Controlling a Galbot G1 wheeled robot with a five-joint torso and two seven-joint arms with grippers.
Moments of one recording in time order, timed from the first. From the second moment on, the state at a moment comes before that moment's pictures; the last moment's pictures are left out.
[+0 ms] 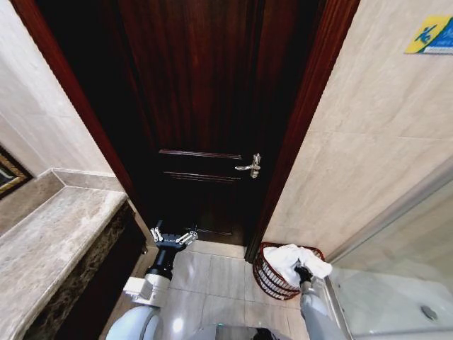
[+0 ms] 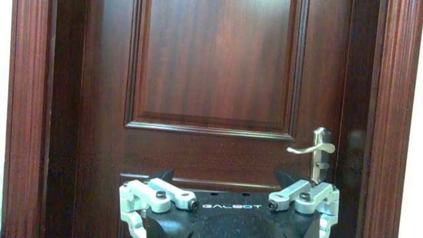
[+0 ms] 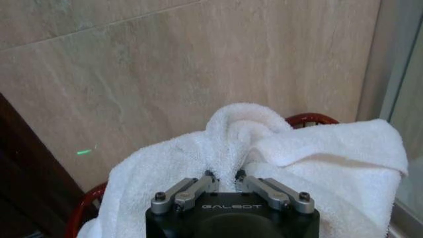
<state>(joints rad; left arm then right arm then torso) 1.85 -1.61 -0.52 -2.42 -0.05 -0.02 0.14 -1.06 1.40 0.72 0.73 0.43 0.28 -0.16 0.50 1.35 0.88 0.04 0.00</state>
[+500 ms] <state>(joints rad) 1.85 -1.61 -0.52 -2.42 -0.05 -0.02 0.14 -1.04 1.33 0.74 0.73 0.35 0.09 -0.21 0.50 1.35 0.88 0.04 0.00</state>
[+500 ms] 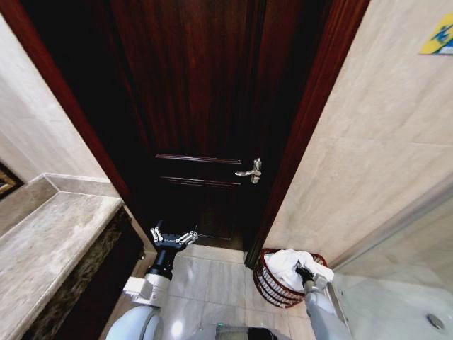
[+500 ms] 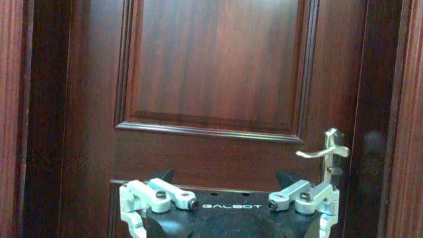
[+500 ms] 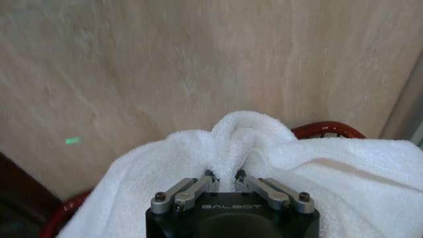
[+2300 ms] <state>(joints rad) 1.85 -1.61 -0.52 -2.42 -0.05 -0.02 0.14 -1.22 1.33 0.78 1.11 0.18 -0.01 -0.37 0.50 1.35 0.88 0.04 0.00</state>
